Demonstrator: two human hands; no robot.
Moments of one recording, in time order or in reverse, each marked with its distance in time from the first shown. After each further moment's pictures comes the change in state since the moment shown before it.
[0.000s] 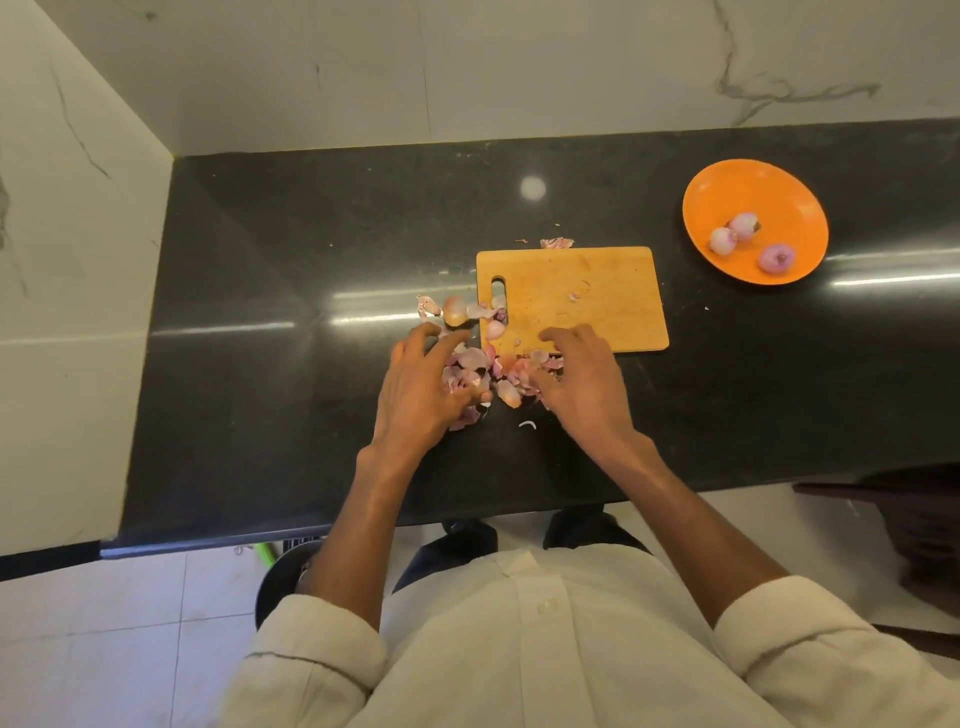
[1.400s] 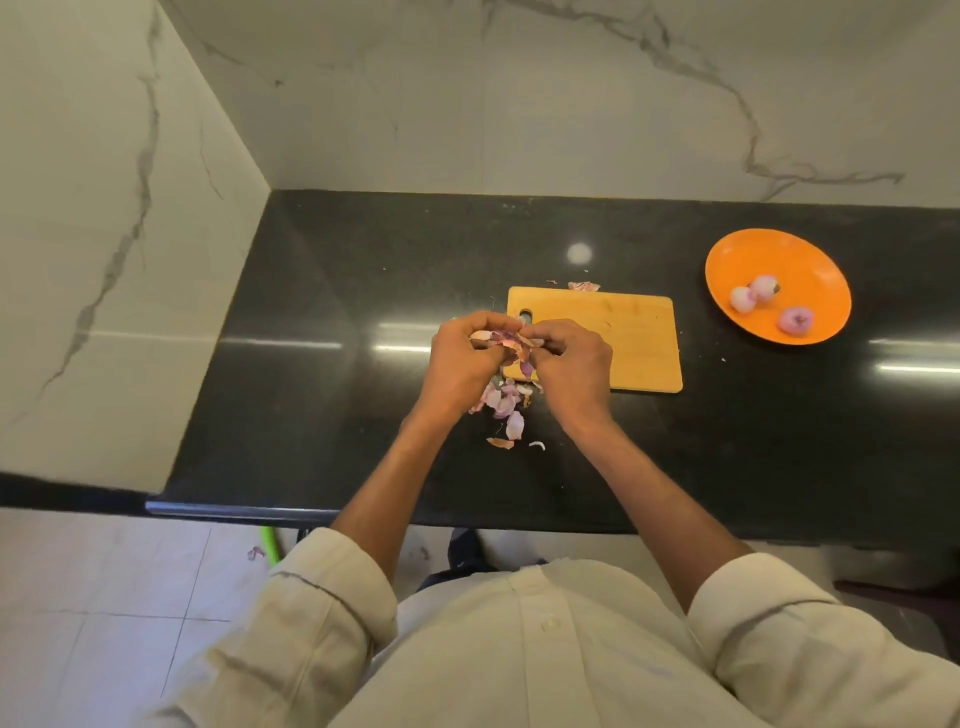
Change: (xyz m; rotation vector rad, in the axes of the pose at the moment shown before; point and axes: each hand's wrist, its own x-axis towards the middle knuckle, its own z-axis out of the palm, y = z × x) left_hand 0.010 0.059 -0.027 -0.763 0.169 -0.059; right_hand 0.010 -0.055 -0.020 0.584 0.158 -0.035
